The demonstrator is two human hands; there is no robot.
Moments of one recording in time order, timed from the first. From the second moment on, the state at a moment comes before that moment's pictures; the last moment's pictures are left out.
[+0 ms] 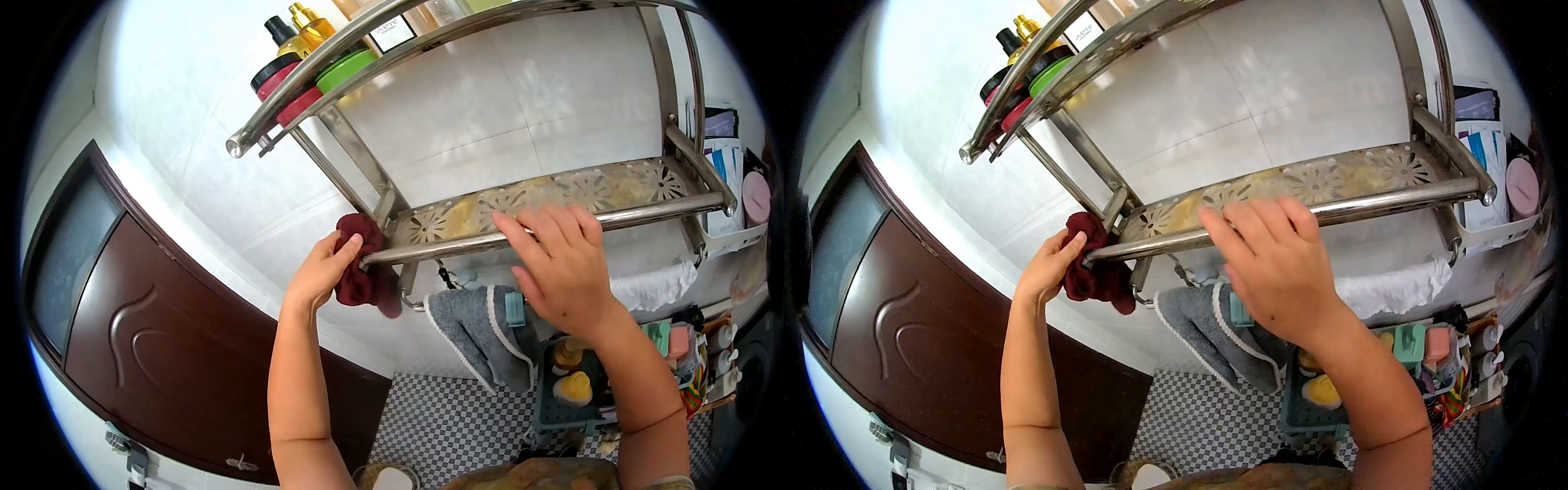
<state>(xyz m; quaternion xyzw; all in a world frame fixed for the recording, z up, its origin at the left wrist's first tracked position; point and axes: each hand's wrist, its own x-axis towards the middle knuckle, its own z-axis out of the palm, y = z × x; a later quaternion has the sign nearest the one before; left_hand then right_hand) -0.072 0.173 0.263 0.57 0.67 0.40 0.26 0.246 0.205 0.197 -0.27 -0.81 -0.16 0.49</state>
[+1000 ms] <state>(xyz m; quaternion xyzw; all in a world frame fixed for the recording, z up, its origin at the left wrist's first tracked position) -0.097 0.257 0.229 0.63 0.52 0.54 0.20 0.238 0.214 0.190 -0.31 -0.78 -0.25 0.48</state>
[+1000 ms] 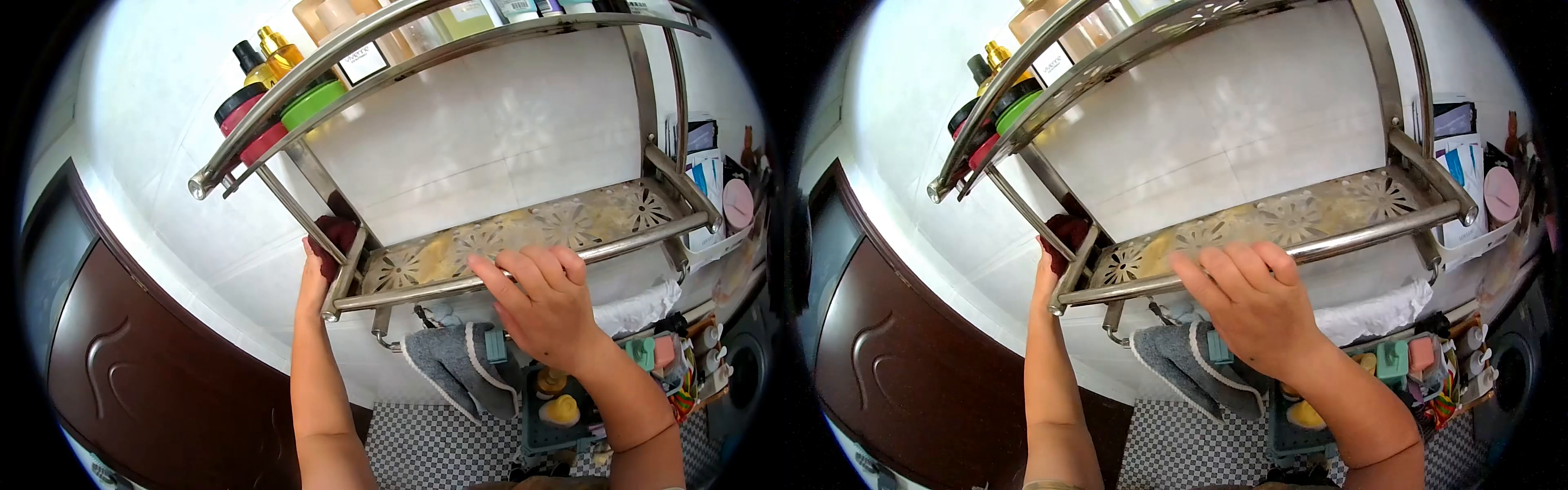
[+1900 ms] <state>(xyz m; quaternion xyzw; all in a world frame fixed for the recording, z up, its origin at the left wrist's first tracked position) -0.074 0.241 0.237 0.58 0.48 0.60 0.28 0.238 0.218 0.187 -0.31 -0.78 -0.27 0.47</state>
